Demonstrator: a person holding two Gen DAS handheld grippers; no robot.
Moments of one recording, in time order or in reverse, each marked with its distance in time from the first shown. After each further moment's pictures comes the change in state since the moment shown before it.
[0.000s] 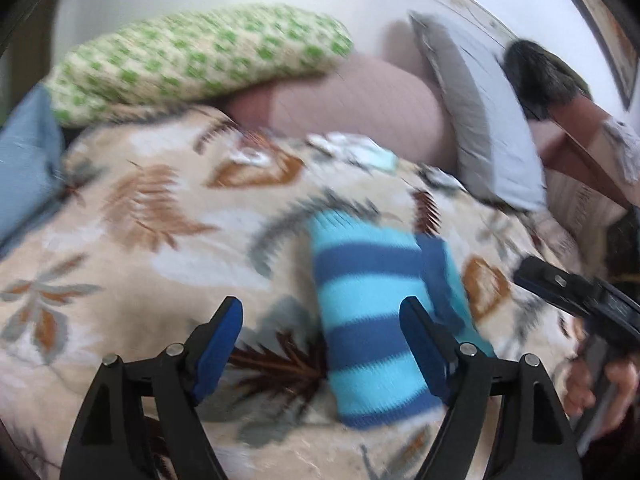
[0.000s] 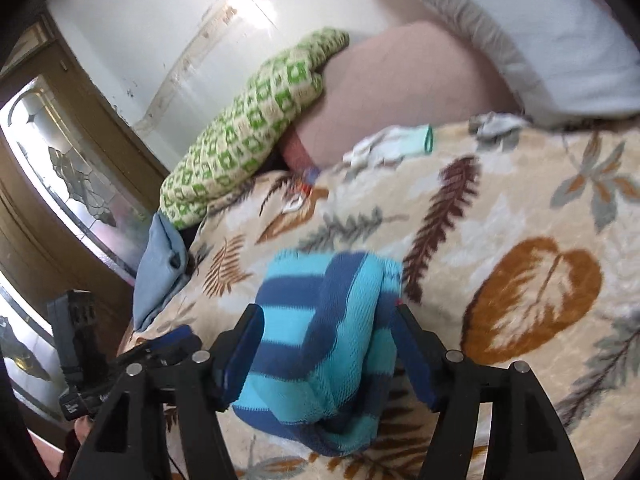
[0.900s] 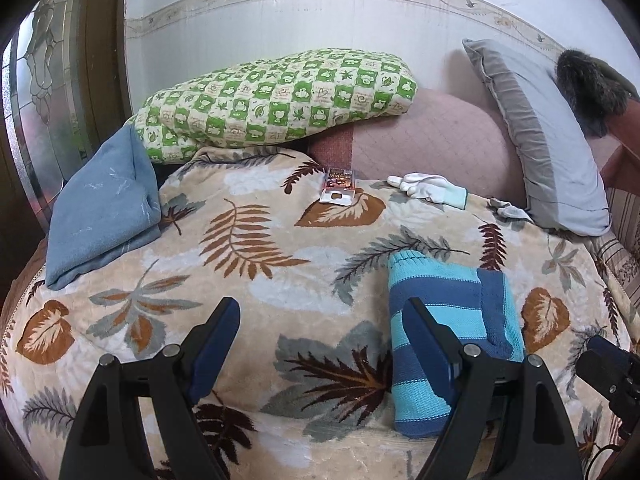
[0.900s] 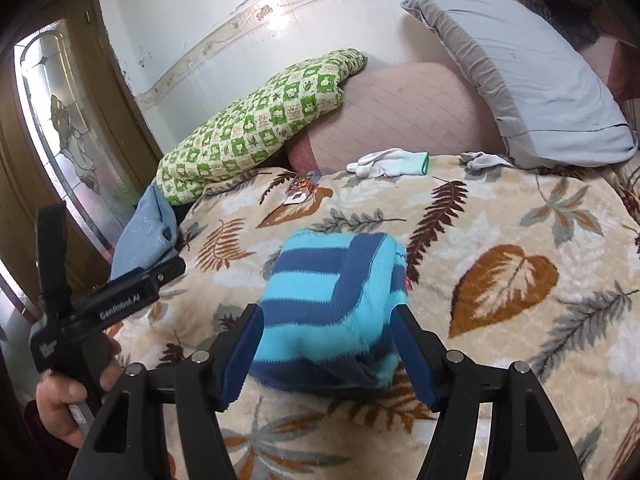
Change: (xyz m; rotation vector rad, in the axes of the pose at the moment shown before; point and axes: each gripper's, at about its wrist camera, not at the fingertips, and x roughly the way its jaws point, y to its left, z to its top) left arm -0.038 -0.003 0.002 -0.010 -0.102 0.295; right arm -0.039 0.065 -0.045 -0.142 -0.041 -0.154
